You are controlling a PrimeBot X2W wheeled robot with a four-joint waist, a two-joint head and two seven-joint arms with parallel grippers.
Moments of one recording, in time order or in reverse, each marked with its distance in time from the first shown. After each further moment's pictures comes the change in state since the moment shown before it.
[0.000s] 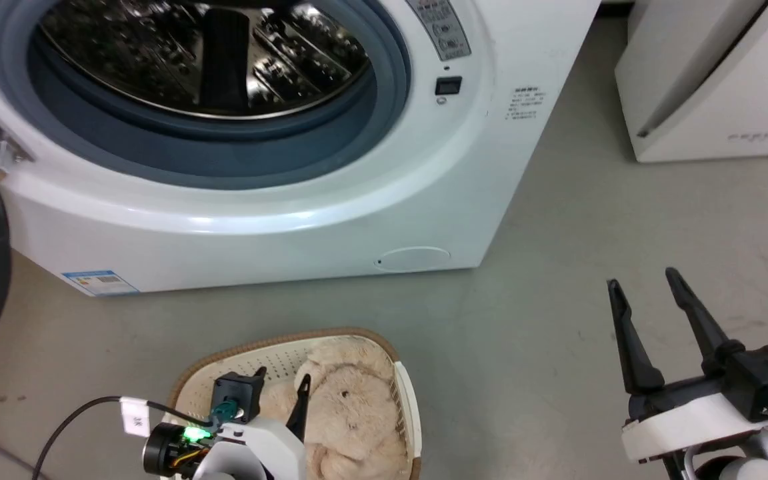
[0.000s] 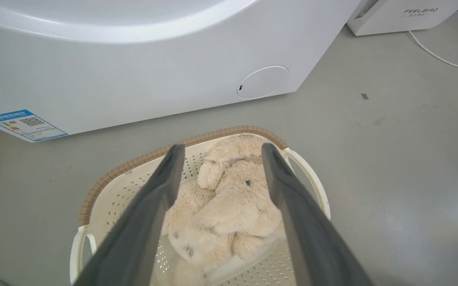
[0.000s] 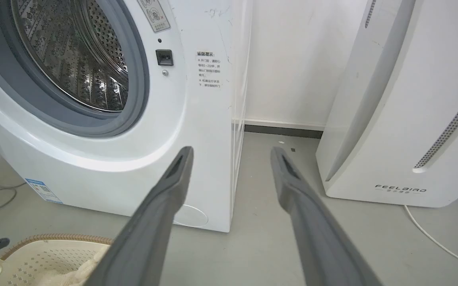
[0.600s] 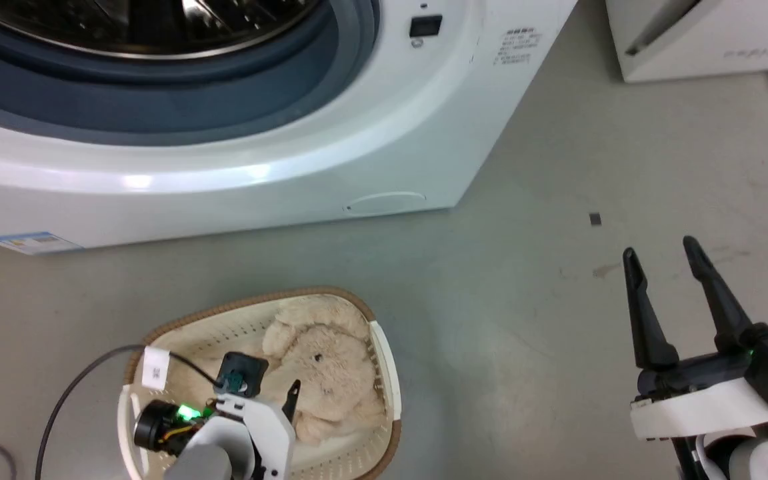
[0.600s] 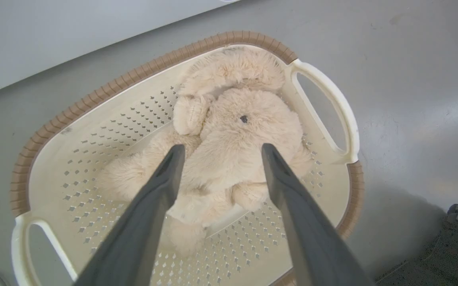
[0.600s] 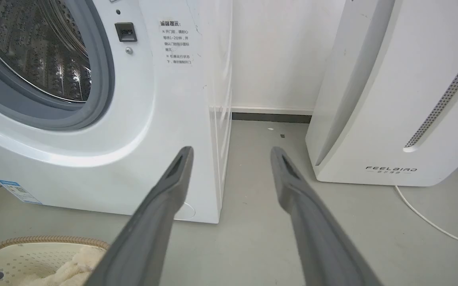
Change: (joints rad) left arm -0.170 0.070 -0.155 0.264 -0.055 -0.019 0.048; right arm -0.043 0.000 -0.009 -0.033 0.036 0.000 -0.039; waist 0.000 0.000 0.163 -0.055
